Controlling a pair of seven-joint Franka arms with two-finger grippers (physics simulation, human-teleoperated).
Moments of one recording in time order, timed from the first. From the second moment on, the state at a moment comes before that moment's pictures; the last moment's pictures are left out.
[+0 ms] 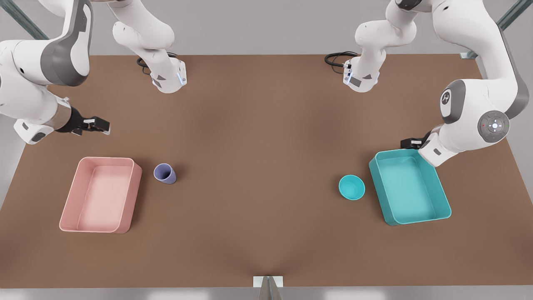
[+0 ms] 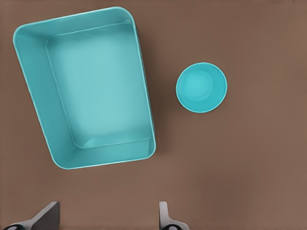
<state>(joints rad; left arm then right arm) 0.08 0.19 -0.11 -1.59 0.05 1.51 0.00 -0.09 0.07 0.07 -1.51 0.01 1.41 -0.04</state>
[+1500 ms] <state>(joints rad) -0.26 0.51 -0.07 -1.58 0.35 1.96 -0.42 0.13 0.42 0.07 -1.96 0.02 2.13 0.07</state>
